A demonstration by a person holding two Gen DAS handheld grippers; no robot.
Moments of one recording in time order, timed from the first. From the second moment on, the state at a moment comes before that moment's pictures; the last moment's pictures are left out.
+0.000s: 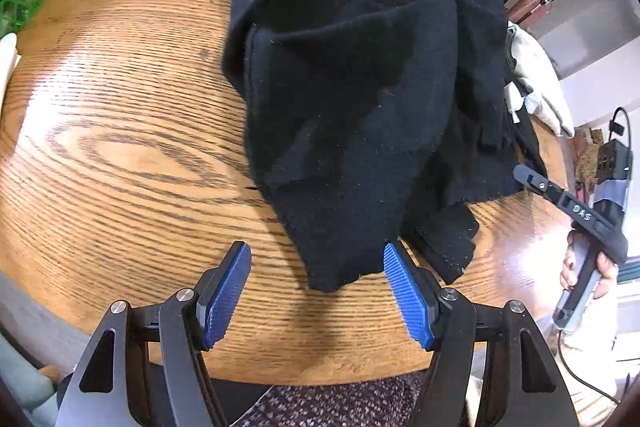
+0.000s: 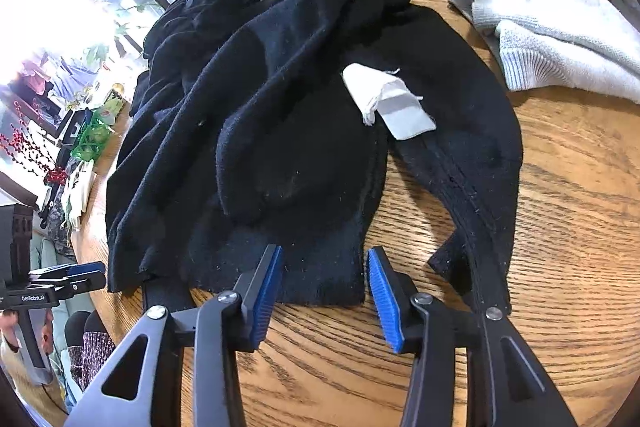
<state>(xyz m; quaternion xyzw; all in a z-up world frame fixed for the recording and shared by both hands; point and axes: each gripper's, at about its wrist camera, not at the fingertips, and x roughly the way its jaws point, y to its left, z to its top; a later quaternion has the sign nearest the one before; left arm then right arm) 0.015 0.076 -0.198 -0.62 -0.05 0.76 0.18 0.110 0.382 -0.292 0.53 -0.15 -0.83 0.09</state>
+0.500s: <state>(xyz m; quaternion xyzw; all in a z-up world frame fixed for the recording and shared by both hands) 0.007 0.096 -0.207 -0.61 -0.13 0.76 0.19 0.111 0.378 -0.290 0.53 -0.12 -0.83 0.12</state>
